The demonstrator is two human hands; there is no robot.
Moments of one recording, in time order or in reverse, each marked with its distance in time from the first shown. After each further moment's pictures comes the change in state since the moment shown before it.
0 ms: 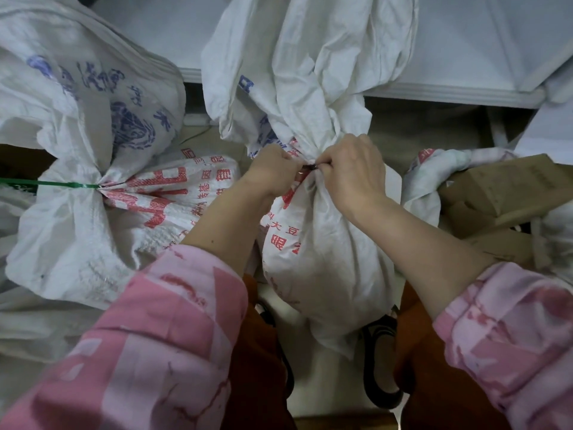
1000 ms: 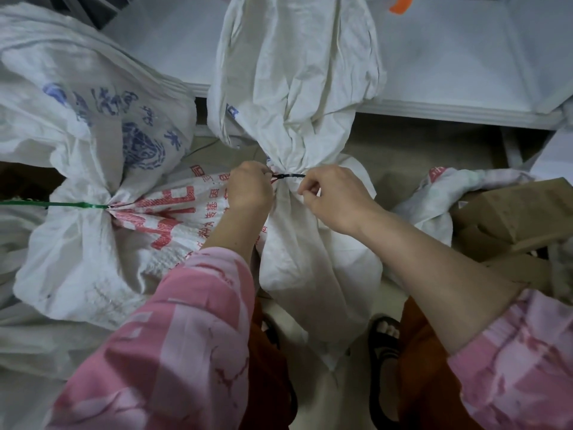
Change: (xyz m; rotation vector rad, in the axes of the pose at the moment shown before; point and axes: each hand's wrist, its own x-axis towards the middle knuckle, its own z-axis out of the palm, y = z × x) left_hand 0.049 -0.036 -0.014 0.372 0.438 0.026; right_hand 0.016 -0.017 -0.005 0.329 -0.331 -0.064
